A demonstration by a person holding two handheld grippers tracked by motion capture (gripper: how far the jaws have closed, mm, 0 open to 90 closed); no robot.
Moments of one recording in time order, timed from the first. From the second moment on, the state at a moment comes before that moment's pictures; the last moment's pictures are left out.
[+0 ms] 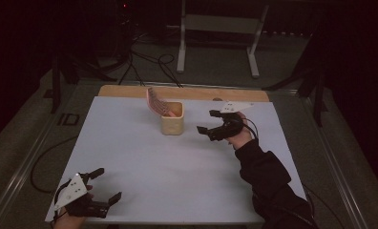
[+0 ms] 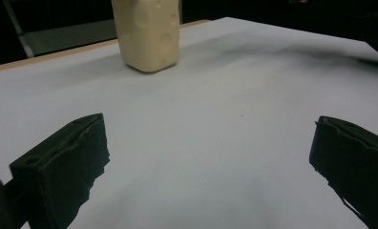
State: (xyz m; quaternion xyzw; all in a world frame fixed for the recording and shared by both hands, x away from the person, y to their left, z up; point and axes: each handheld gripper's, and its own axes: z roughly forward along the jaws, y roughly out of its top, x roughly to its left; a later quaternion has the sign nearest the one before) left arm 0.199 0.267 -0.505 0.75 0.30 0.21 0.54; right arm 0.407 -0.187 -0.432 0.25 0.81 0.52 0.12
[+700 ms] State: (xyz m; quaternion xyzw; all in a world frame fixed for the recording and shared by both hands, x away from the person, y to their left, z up) left arm 0.199 0.266 -0.505 0.76 0.30 0.21 0.54; right arm 0.362 -0.222 -0.445 0.26 0.81 0.52 0.12
